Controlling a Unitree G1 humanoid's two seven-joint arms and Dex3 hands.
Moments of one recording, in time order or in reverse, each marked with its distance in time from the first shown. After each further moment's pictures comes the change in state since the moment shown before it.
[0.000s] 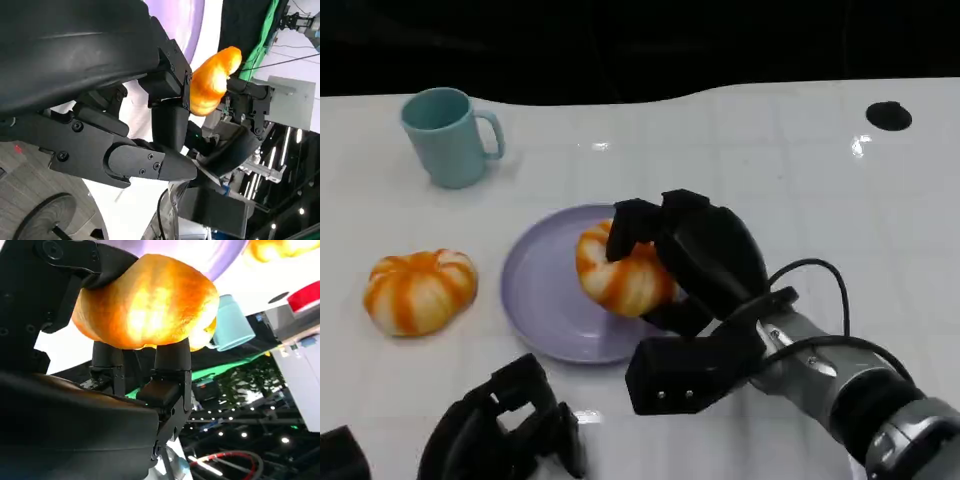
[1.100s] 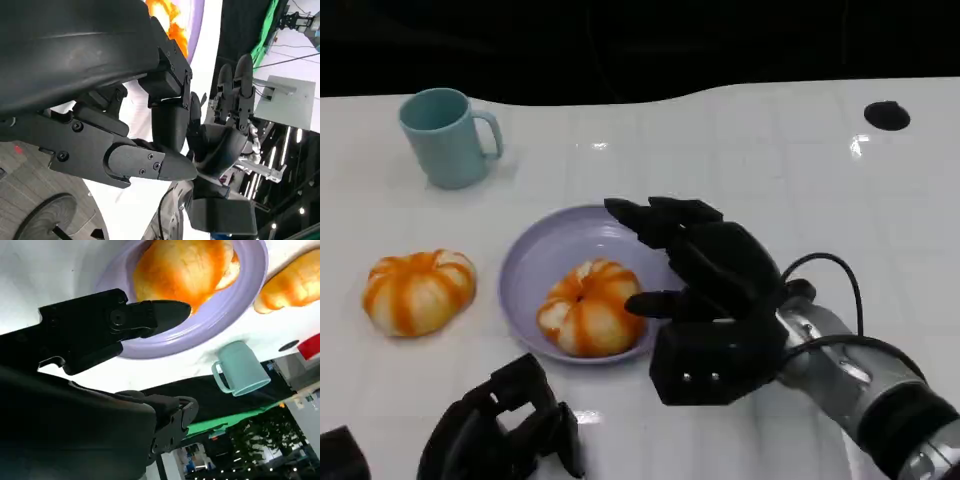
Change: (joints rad) left arm -0.001 0.000 0.000 0.000 0.001 -0.004 0.000; right arm 0.111 -0.102 -0.043 -0.264 0.109 0.075 0.392
